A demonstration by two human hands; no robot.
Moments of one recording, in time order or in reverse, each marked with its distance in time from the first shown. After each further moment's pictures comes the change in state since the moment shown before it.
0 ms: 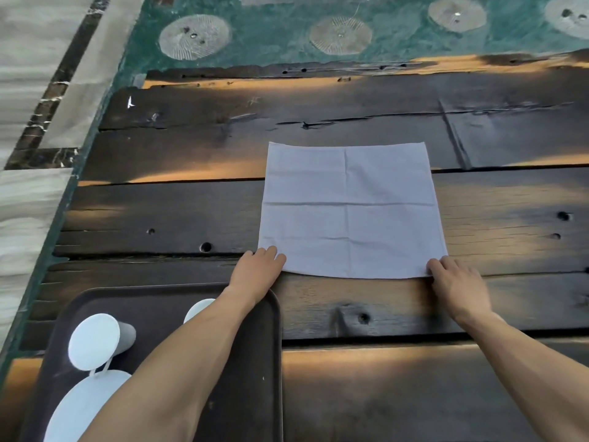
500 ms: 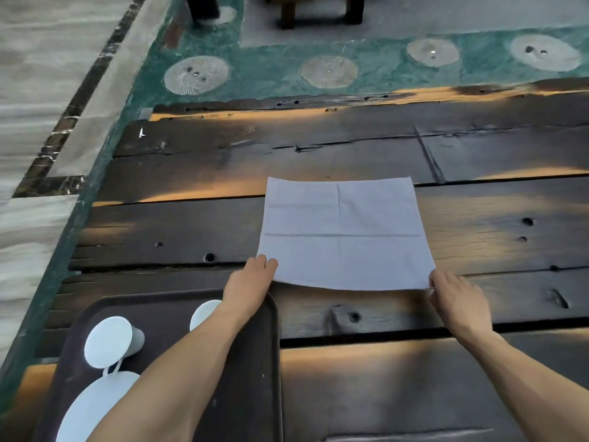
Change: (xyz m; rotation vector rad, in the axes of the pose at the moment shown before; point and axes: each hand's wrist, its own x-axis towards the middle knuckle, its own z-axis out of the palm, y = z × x) left_hand -0.042 0.008 -0.024 -0.170 0.075 -0.173; right_hand -0.057 0.014 -0.015 0.205 0.136 0.075
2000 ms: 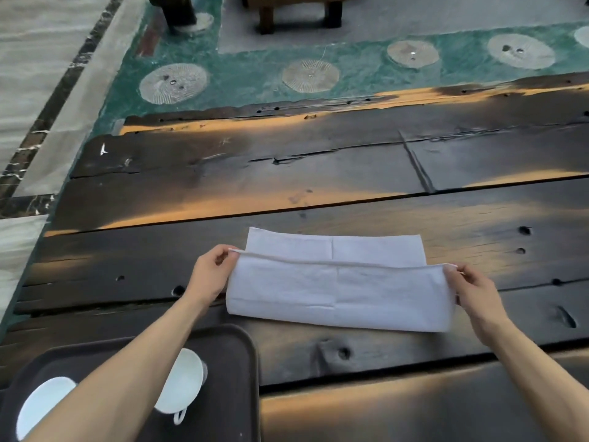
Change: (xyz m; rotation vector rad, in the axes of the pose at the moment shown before) left_hand 0.077 -0.040 -0.013 -1.297 0.202 -0.312; right_hand 0.060 0.034 0.000 1.322 0.112 0.449
